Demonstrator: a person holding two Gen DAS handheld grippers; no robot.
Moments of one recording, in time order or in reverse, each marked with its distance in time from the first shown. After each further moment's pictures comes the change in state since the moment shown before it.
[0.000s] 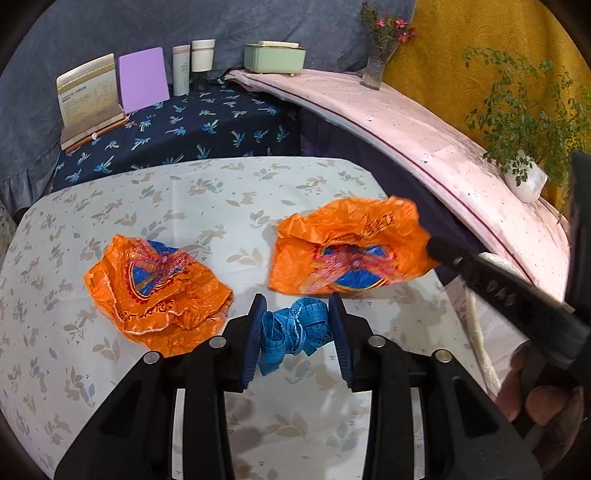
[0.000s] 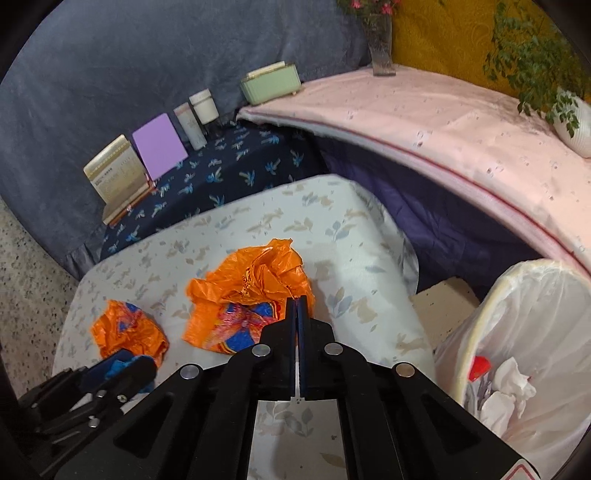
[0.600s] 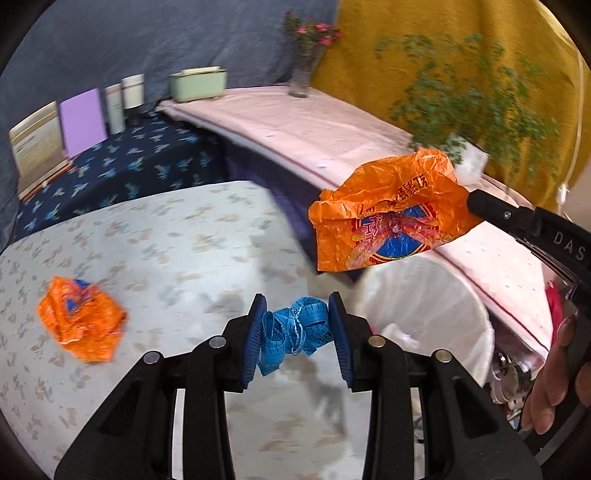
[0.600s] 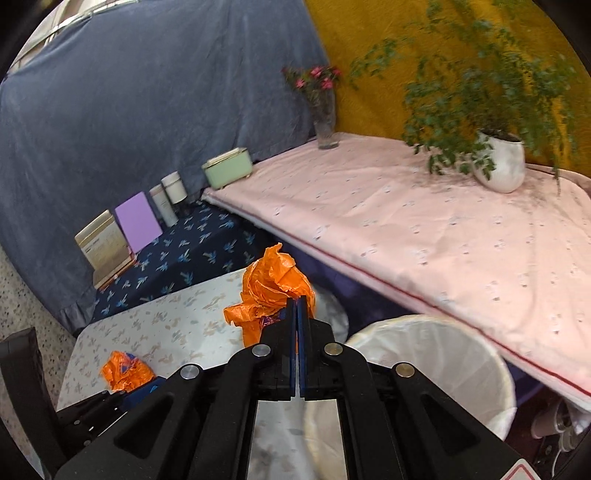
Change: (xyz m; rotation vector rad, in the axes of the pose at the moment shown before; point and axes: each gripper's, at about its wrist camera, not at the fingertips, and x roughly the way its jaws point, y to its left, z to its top) left arm -0.030 -0.121 0.004 0.140 -0.040 -0.145; right arm -0.146 -0.085 0.021 0.072 -0.239 -0.112
